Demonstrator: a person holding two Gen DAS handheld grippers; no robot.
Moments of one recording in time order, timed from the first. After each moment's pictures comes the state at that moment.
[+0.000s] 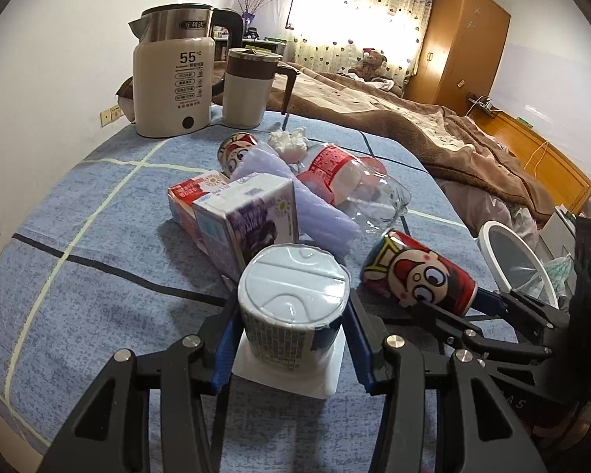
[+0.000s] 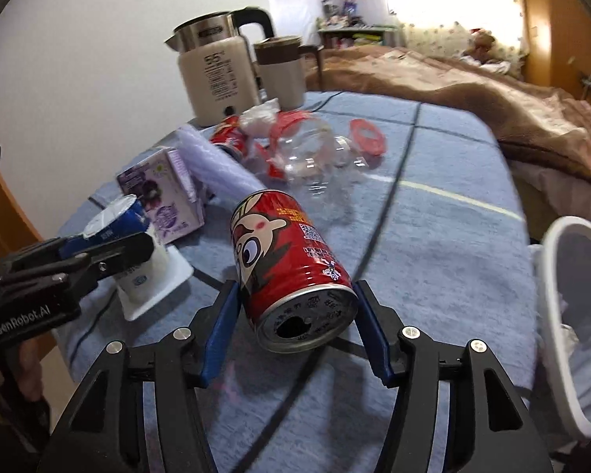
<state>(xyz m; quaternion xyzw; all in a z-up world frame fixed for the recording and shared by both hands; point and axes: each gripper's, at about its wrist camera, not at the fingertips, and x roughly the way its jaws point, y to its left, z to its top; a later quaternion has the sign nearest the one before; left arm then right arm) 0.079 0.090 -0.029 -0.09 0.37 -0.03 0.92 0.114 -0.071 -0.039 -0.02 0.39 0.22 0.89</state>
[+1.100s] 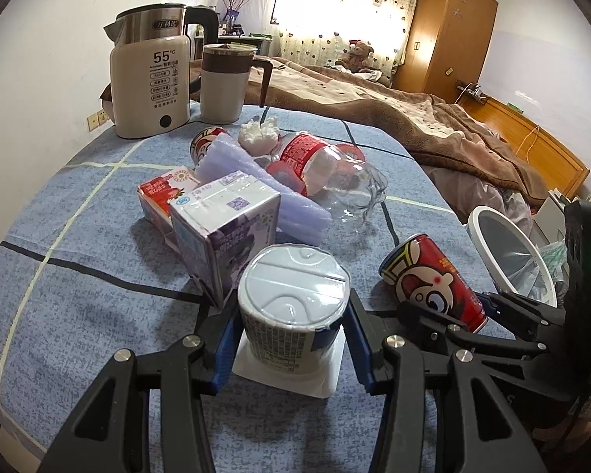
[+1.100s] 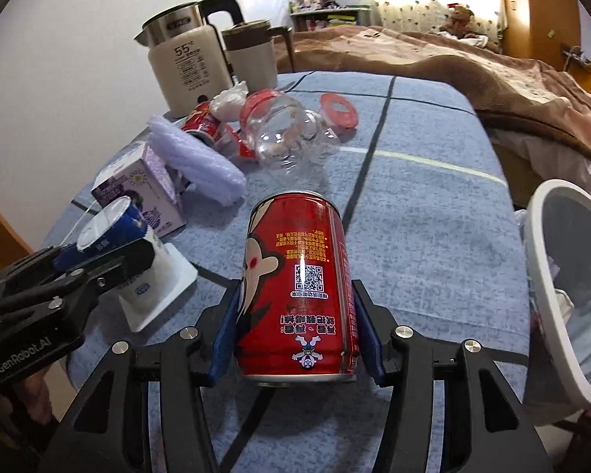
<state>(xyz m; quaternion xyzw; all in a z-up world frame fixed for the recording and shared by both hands) 0.080 0.067 -0.028 -0.07 0.38 -0.05 0.92 0.119 -0.083 -0.046 0.01 0.43 0.20 0.88</state>
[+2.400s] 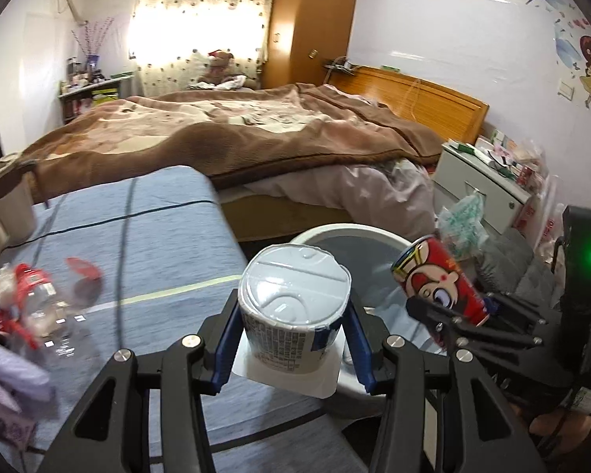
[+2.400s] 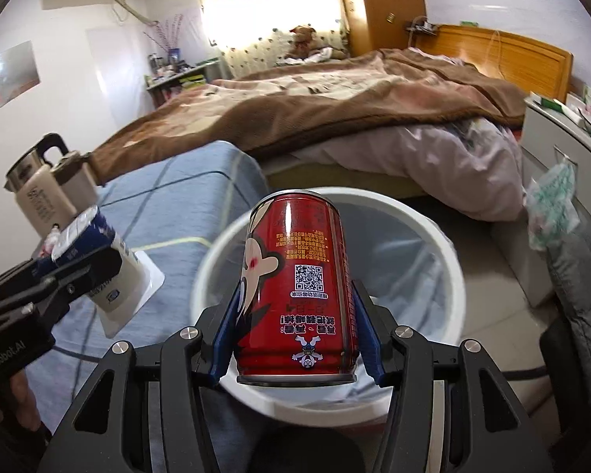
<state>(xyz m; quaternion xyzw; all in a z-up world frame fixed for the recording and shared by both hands) 0.147 -0.151 0.017 0.02 0.34 -0.26 0.90 0.117 -0.313 -0.005 0.10 0.38 -0.04 0.92</state>
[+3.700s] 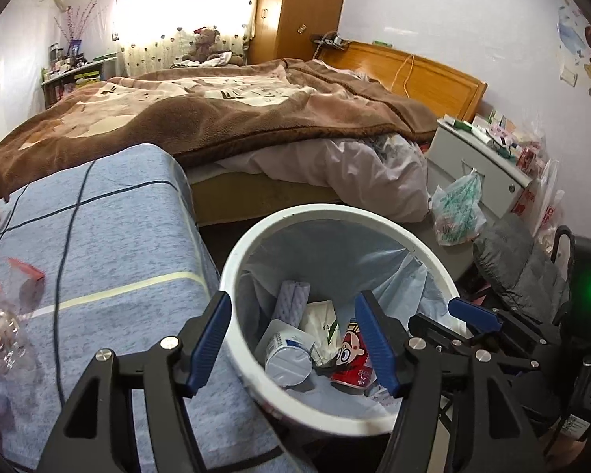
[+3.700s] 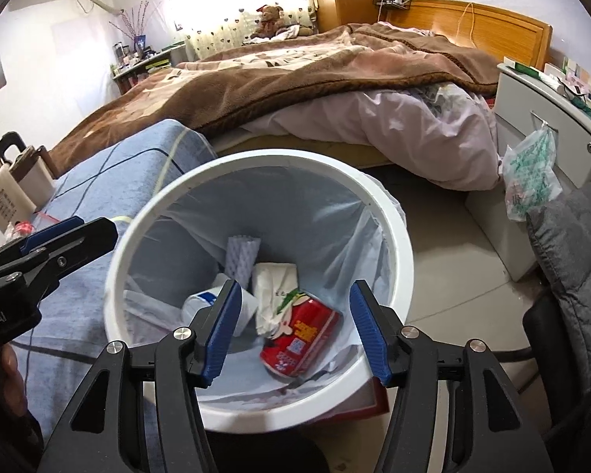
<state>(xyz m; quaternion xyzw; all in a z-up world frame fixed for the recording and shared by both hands) 0.164 -0.191 -0.002 0.02 0.38 -0.27 0.89 0.116 -0.349 -0.034 0.11 0.41 -0.08 0.90</state>
